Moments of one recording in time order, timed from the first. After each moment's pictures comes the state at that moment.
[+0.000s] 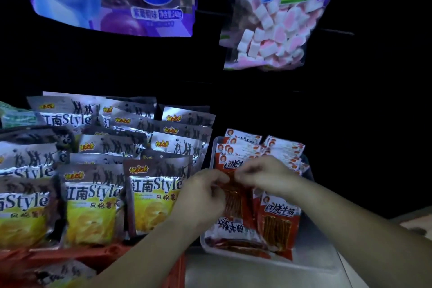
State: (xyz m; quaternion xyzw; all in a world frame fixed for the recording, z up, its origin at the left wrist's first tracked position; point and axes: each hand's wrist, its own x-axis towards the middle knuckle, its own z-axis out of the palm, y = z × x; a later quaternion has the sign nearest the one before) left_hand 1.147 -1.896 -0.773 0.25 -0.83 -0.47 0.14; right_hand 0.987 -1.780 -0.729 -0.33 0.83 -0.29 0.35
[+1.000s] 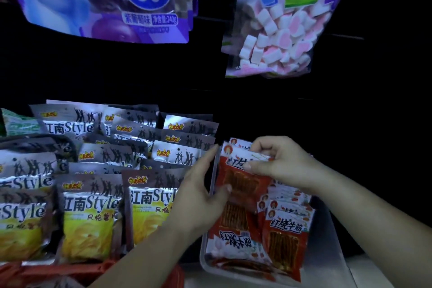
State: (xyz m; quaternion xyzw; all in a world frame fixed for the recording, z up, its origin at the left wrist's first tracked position) left_hand 1.137 -1.910 -0.767 0.23 -0.75 -0.58 0.20; right_hand 0.962 -1.789 -0.687 -0.44 0.79 -0.35 0.25
